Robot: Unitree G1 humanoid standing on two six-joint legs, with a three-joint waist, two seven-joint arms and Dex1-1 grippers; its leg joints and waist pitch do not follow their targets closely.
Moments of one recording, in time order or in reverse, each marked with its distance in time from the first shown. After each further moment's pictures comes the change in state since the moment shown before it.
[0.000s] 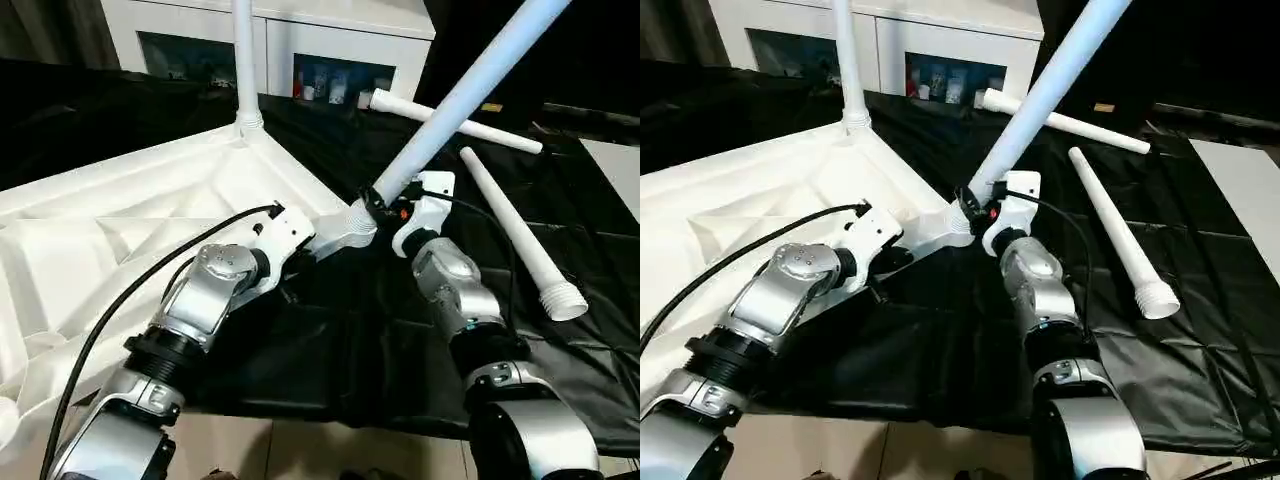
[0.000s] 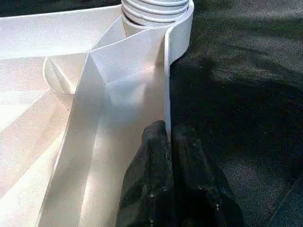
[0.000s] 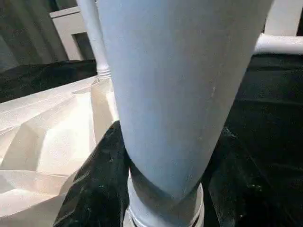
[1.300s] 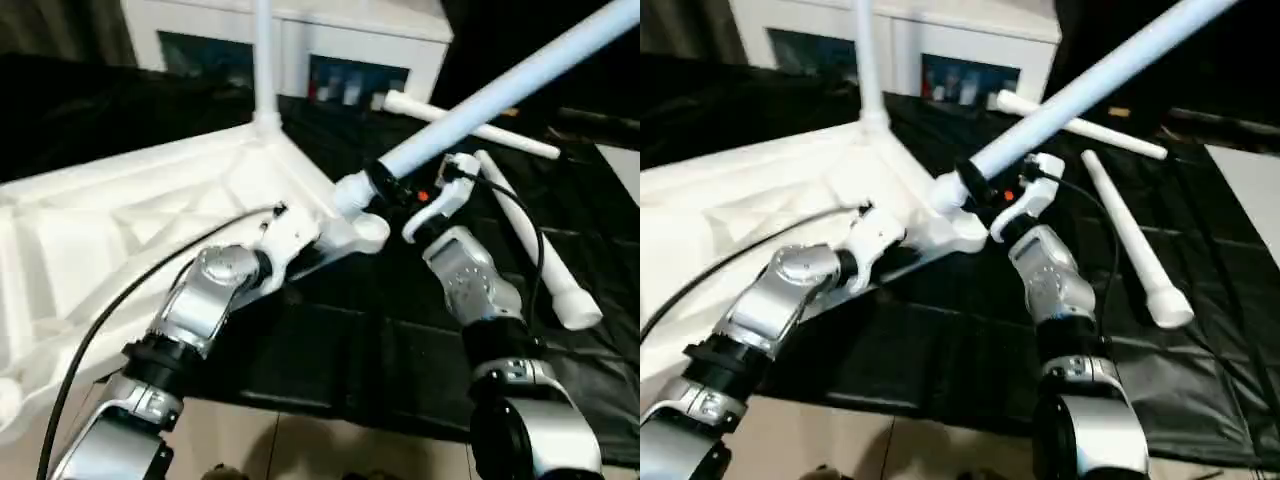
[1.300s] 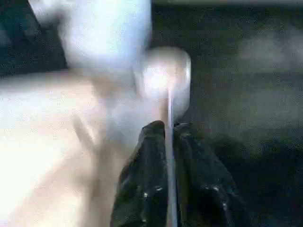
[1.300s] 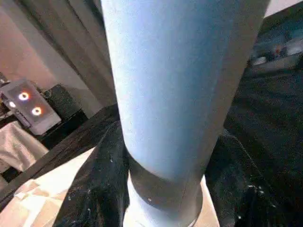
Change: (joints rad) left arm 0.017 -0.010 0.025 -0.089 -0.047 -0.183 -0.022; right arm 0.010 -0.008 -0.140 -0.151 0.253 0.209 0.209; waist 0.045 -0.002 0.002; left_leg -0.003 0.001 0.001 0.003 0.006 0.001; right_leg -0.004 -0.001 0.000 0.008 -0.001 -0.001
